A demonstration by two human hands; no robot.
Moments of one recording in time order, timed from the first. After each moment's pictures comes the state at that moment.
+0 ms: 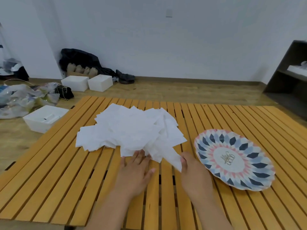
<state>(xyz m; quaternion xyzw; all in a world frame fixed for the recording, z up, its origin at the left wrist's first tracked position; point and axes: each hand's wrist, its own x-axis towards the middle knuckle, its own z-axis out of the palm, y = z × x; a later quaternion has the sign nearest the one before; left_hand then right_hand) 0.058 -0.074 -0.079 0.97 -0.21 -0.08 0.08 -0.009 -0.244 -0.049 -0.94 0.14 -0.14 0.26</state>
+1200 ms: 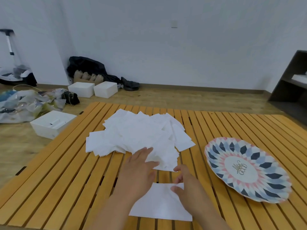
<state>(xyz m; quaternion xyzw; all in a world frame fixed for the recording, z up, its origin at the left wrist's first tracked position) 0.067 -0.047 -0.061 0.94 -0.27 0.11 0.19 -0.002 -0.219 -0.063 -0.92 0.10 0.02 0.38</state>
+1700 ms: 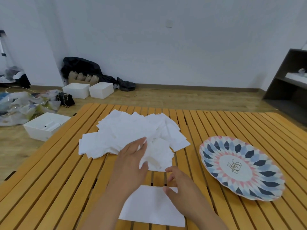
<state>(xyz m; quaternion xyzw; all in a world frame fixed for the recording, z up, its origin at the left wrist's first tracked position) 0.074 -0.052 -0.047 0.90 -0.26 0.18 0.31 -0.004 -0.220 -0.060 -0.94 0.04 0.00 0.35</state>
